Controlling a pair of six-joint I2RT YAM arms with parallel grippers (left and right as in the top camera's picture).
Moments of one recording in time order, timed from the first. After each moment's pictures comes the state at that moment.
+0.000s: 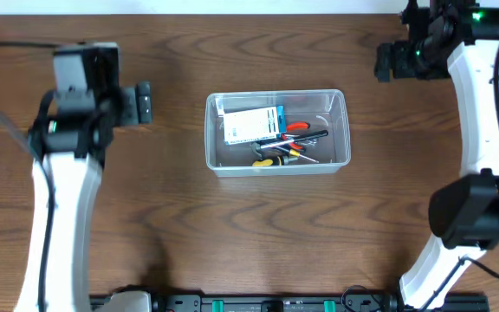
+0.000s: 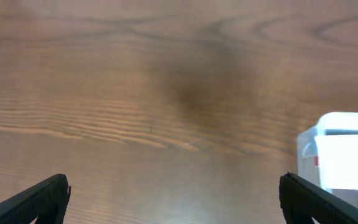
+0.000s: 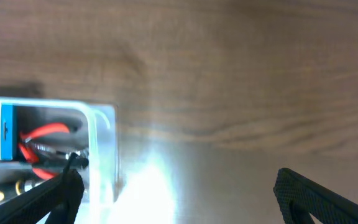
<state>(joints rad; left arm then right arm) 0.04 1.30 1.31 -0.79 -0.09 0.03 -0.03 1.96 2.01 -1.25 -0.07 -0.06</state>
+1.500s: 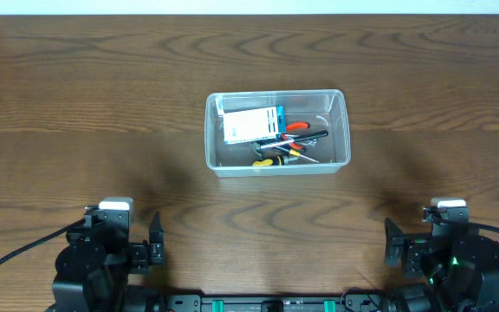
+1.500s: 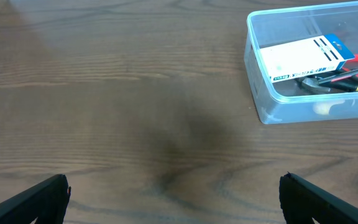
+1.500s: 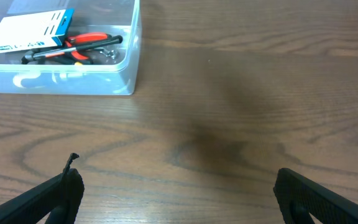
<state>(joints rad) -0.12 0.30 0.77 -1.08 -0.09 0.02 0.16 0.34 0.79 -1.15 0.09 0.09</state>
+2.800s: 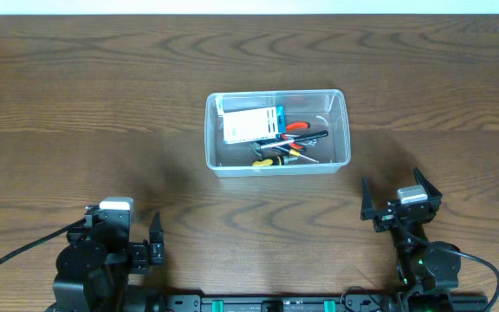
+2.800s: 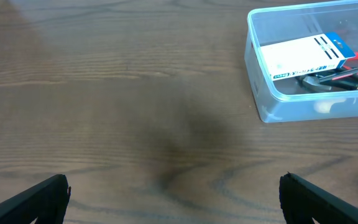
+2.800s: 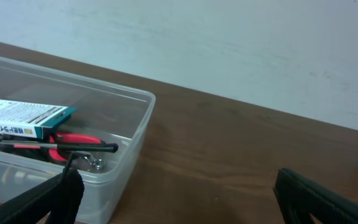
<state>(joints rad) -0.12 0.30 0.77 -1.08 -0.09 0.02 0.06 0.01 0.01 -0.06 -0.09 -0.17</state>
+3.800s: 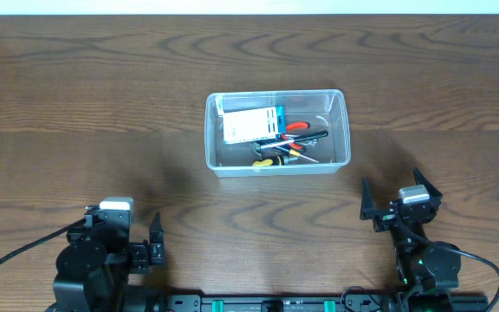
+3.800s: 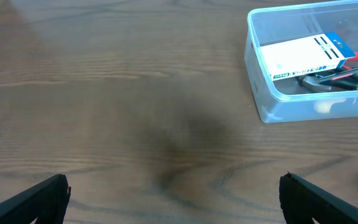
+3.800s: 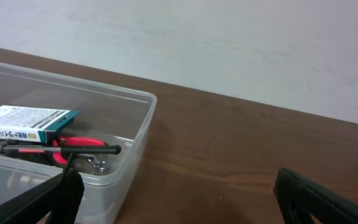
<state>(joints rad) -0.12 0.30 0.77 -1.08 -0.09 0.02 0.06 0.01 0.01 -0.06 -0.09 -0.13</state>
